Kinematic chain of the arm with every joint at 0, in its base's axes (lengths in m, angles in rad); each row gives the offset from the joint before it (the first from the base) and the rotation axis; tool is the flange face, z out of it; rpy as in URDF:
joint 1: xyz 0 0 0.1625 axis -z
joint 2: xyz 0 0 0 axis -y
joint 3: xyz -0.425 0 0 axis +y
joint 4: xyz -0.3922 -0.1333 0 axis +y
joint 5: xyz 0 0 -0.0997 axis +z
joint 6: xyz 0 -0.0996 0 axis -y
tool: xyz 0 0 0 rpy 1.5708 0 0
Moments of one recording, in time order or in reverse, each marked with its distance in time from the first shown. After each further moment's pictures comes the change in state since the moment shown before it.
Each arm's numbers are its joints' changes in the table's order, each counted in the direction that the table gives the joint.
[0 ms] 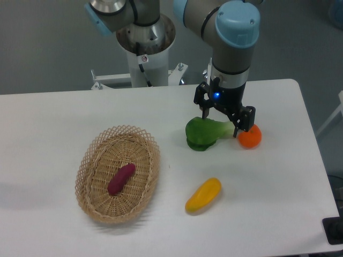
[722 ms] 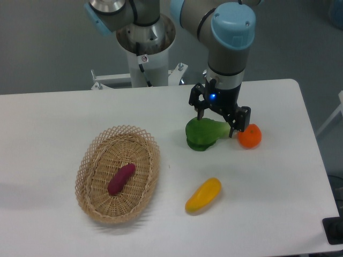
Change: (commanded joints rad) arm 0.060 0.009 0.028 0.002 0.014 -0.178
